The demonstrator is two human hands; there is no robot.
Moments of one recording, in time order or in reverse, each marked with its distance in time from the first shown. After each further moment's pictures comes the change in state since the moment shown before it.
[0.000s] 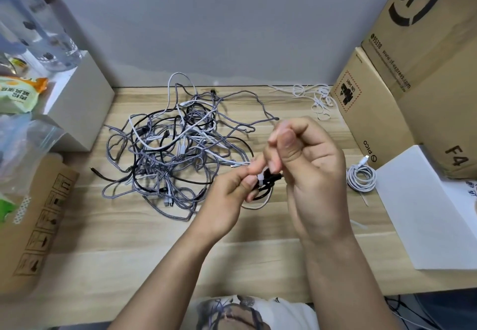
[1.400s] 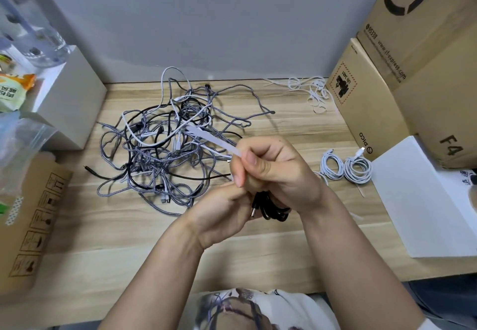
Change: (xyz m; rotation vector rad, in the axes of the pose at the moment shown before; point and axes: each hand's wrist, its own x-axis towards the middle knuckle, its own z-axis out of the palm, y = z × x) left_hand -0.006 0.006 -0.001 -0.495 -0.250 -0.499; right_hand 0.016 0.022 -0.017 0.102 -0.583 0.367
